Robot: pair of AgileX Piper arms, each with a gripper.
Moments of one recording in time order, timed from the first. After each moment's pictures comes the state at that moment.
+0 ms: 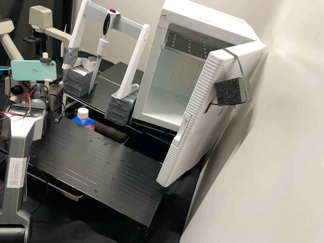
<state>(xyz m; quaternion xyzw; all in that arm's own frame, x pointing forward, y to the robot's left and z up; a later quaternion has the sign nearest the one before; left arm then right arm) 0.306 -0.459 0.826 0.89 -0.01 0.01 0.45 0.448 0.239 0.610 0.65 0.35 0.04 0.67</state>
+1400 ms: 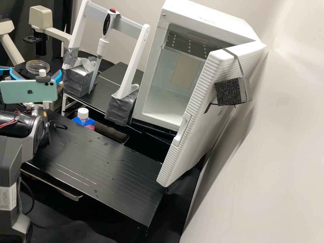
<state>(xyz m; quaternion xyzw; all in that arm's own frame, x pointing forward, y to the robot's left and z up) 0.306 -0.459 0.826 0.89 -0.01 0.01 0.45 0.287 0.171 0.728 0.65 0.35 0.16 0.66</state>
